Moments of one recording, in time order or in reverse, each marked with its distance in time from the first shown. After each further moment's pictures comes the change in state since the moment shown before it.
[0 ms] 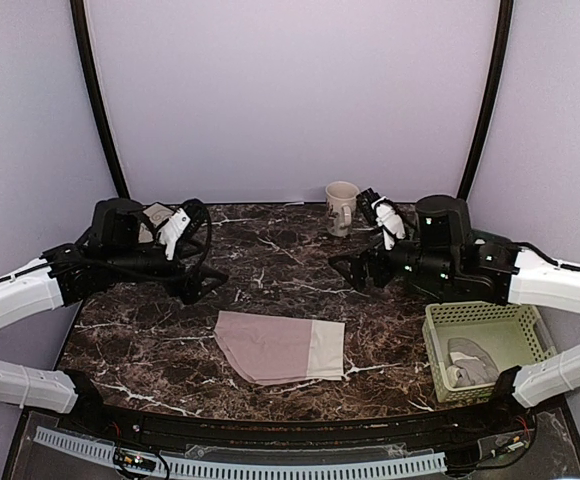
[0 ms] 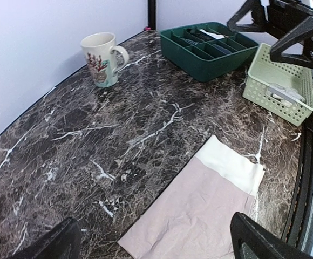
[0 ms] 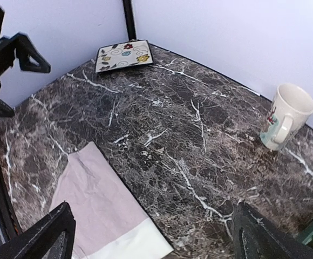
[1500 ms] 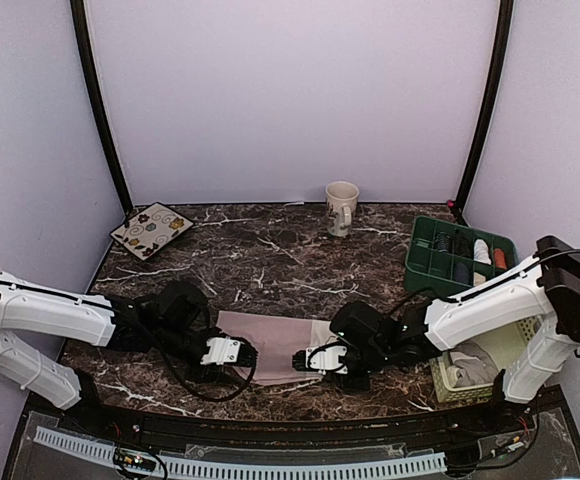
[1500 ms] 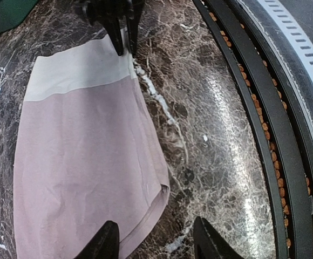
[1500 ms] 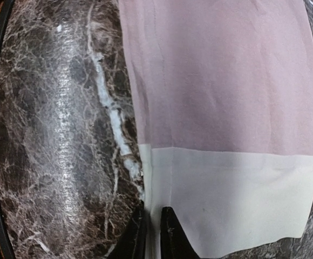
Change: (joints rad) left arm -0.286 0.258 -0.274 0.129 0.121 0.586; right arm 0.281 0.443 -0.145 -0.056 -0.070 -0.548
